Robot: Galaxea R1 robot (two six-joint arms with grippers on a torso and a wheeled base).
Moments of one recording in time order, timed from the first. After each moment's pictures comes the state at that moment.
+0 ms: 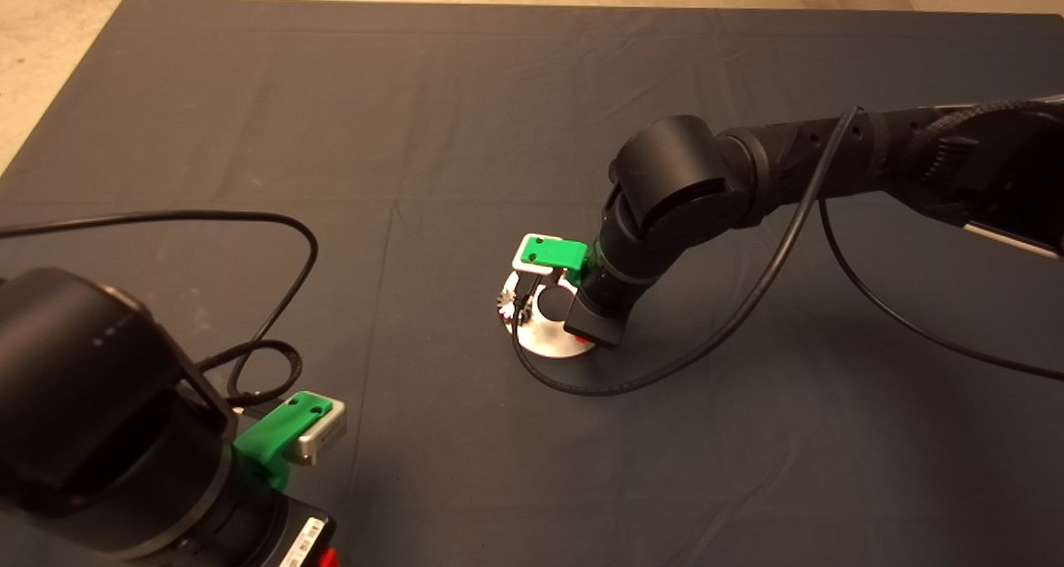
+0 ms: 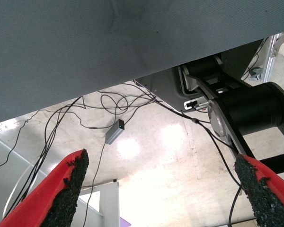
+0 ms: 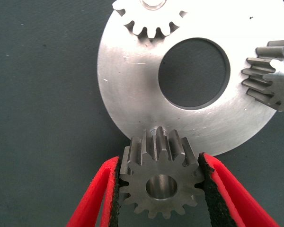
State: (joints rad) left arm -0.41 2.24 -0.35 0.00 1.53 -1.59; right arm 0.35 2.83 -1.08 -0.34 -1.53 0.61
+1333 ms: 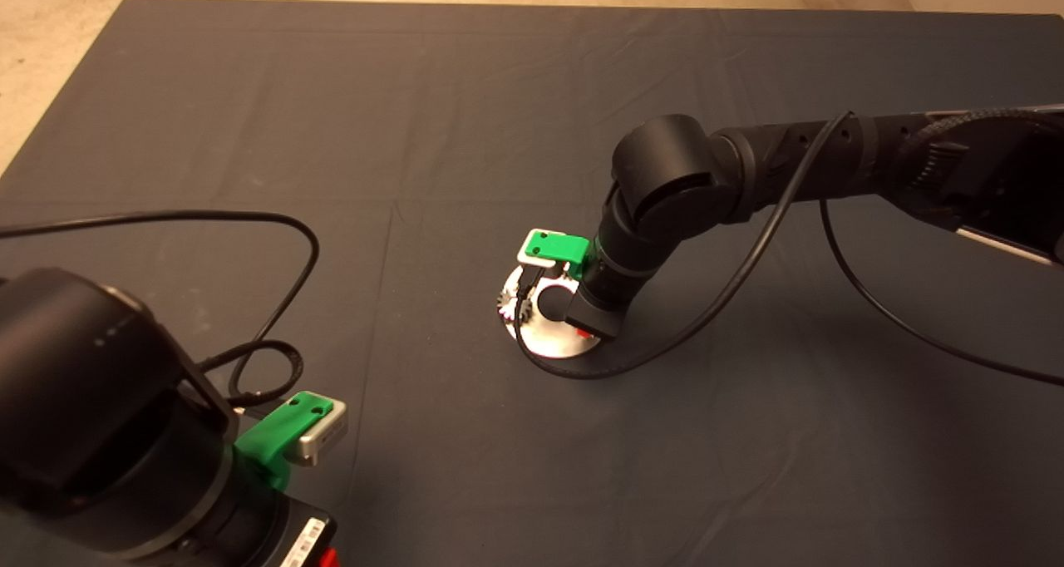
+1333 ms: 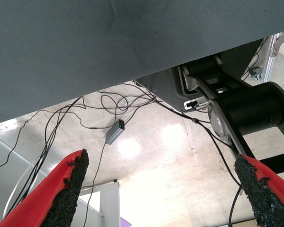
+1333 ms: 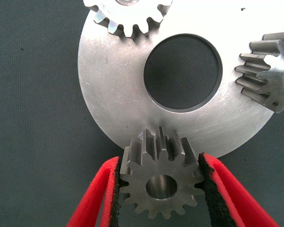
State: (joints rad) left arm -0.41 2.25 -0.35 0.00 1.53 -1.59; right arm 0.33 2.83 -1.13 -0.34 -1.53 0.60
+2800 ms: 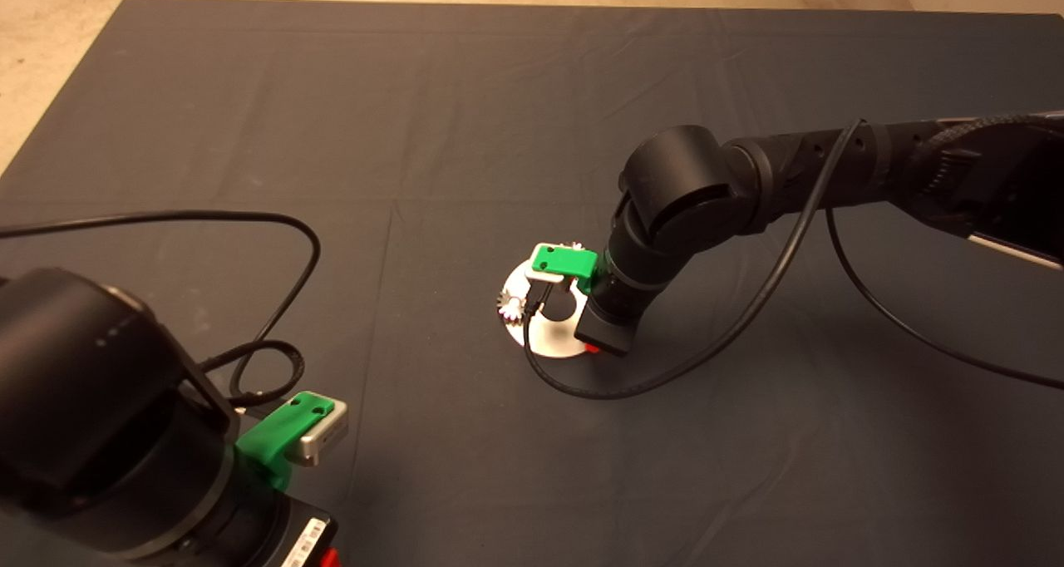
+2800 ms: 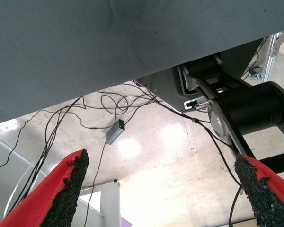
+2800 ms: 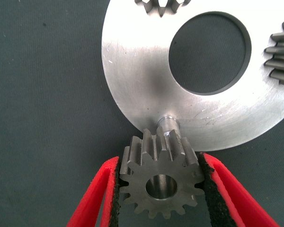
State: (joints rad) left arm -0.41 2.25 -0.35 0.00 1.53 -1.59; right arm 0.32 2.81 -1.07 -0.32 -1.53 0.60
